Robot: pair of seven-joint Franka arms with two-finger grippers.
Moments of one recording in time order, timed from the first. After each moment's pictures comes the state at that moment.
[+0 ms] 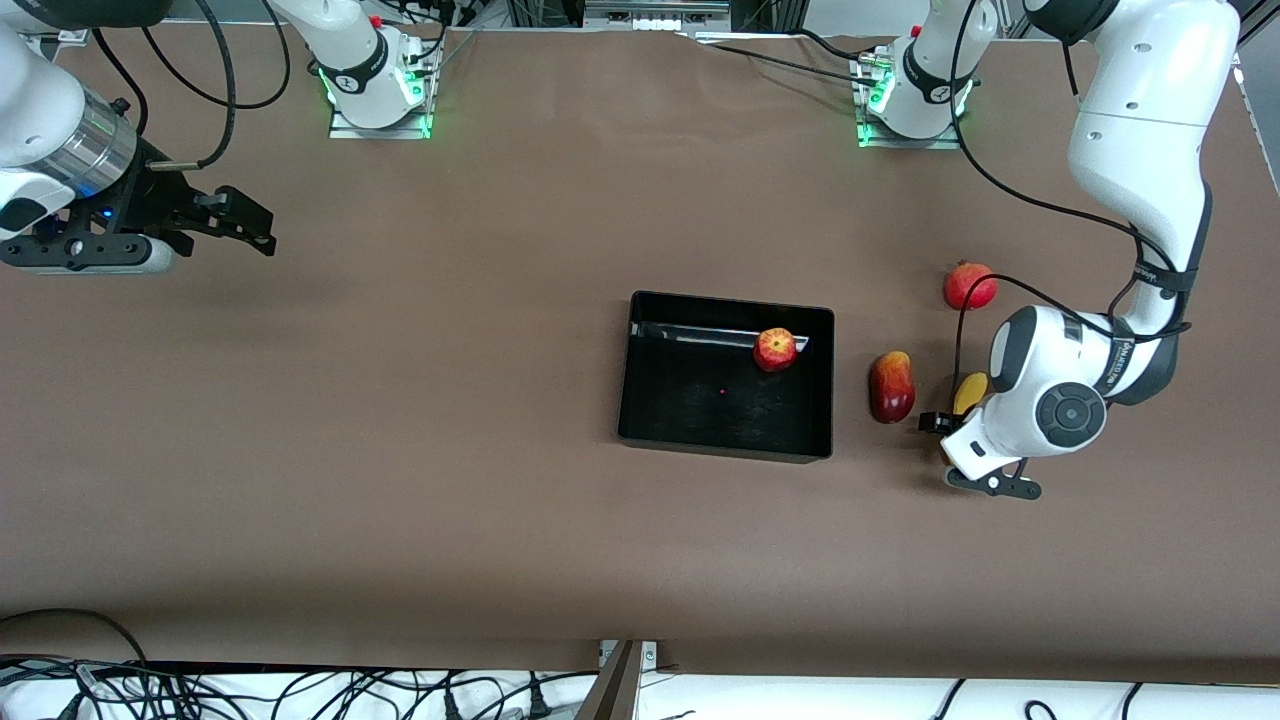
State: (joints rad) left arm 0.09 0.74 -0.15 -1.63 0.24 2.19 -0.03; right arm 0.20 0.00 -0.06 -1.66 0.04 1.64 0.14
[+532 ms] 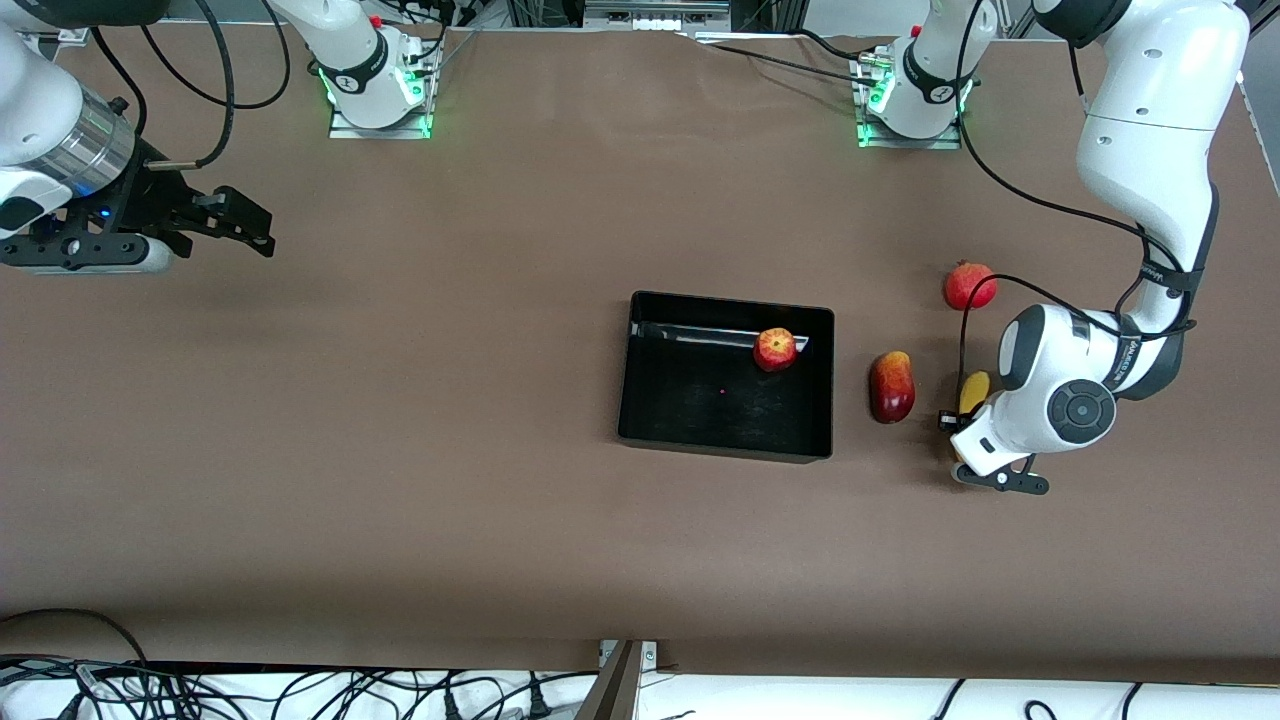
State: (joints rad) left arm 0.11 0.73 -0.16 -1.64 0.24 2.19 -0.02; right arm 0.20 0.00 -0.06 -1.65 0.04 1.64 0.14
